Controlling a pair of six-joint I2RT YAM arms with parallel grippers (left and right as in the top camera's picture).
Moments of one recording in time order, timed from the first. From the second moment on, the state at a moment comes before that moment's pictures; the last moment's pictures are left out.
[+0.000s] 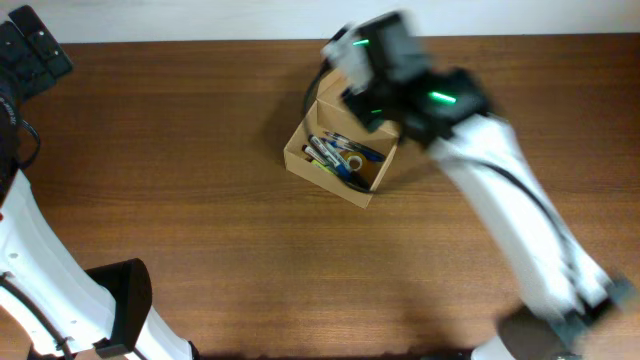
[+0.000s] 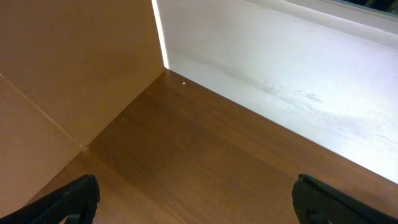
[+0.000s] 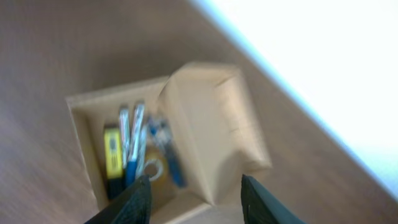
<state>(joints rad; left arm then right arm) 0.19 1.90 3.03 -1.69 -0.32 -0.23 0.48 1.72 1.98 -1.02 0.13 -0.31</state>
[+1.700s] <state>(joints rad) 0.09 2.21 2.44 -1.55 0.32 -0.02 -0.04 2.24 1.95 -0.91 -0.50 0.32</state>
